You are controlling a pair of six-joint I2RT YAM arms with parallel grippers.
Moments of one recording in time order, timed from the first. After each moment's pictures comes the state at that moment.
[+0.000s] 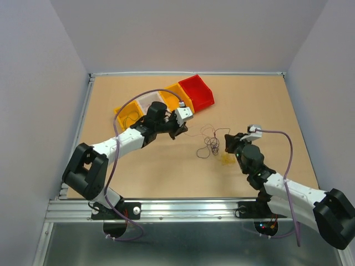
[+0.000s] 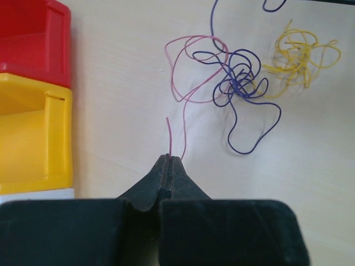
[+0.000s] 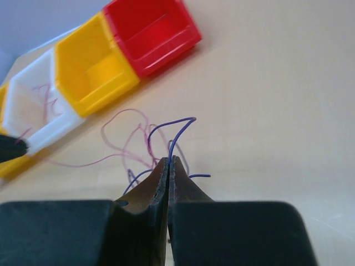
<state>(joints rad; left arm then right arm) -0.61 1.51 0.92 0.07 0.52 0.33 0.64 0.92 0.20 0.61 0.46 0.48</state>
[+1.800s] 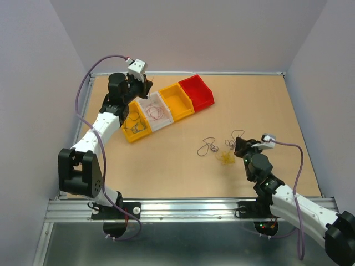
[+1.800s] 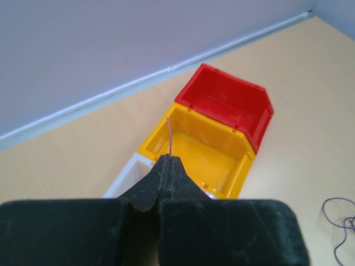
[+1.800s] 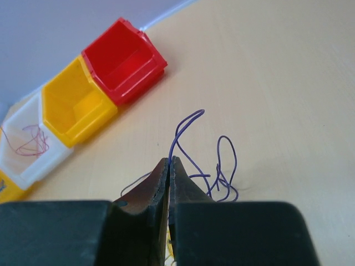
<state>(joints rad) -0.20 1.47 1.15 0.19 0.37 0.01 0.64 0.62 0.08 0.49 0.67 0.56</state>
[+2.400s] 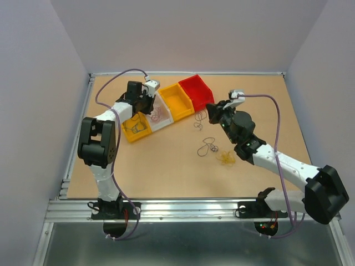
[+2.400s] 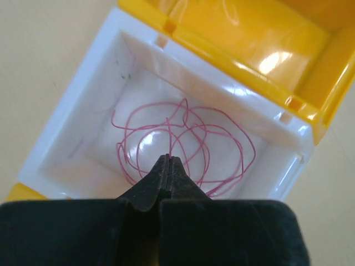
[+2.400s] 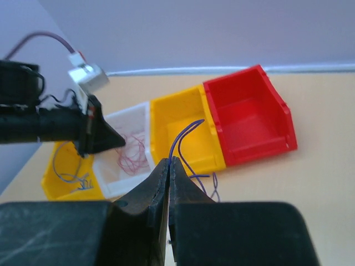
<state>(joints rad) -0.21 1.87 1.29 -0.14 0.28 0.20 0.64 1.19 0.70 0.53 0.29 0.32</state>
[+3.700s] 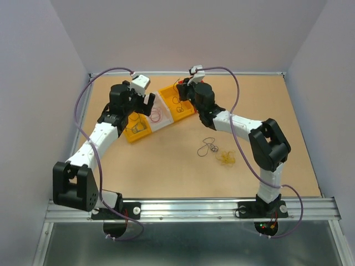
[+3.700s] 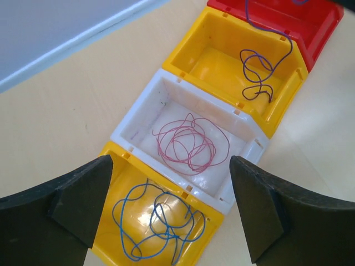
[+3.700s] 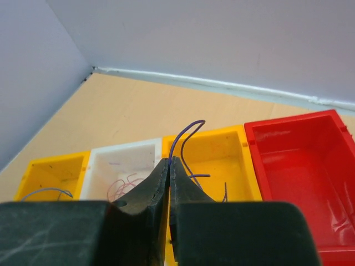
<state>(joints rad) -0.23 1.39 1.05 -0.05 0.18 0.22 0.64 1.91 1.37 0.56 0.14 0.24</state>
